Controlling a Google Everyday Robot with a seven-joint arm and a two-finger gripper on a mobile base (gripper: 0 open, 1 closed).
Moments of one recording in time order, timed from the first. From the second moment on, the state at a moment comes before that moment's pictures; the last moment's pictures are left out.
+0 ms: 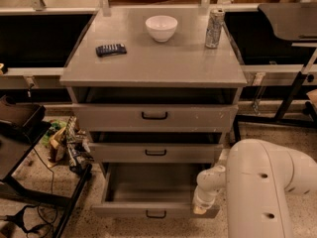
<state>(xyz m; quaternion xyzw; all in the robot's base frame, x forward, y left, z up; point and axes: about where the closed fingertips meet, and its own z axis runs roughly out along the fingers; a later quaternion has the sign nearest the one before) 0.507 -0.186 0.198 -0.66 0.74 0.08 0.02</state>
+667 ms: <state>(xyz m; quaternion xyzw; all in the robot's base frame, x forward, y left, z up) 0.489 -0.187 0.194 -0.66 0.75 0.09 0.00</state>
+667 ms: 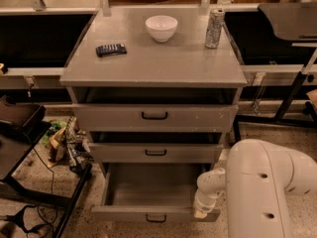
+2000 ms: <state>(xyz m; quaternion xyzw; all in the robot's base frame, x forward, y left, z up) 0.454 -0.188 0.189 -0.66 0.74 0.11 -0.03</state>
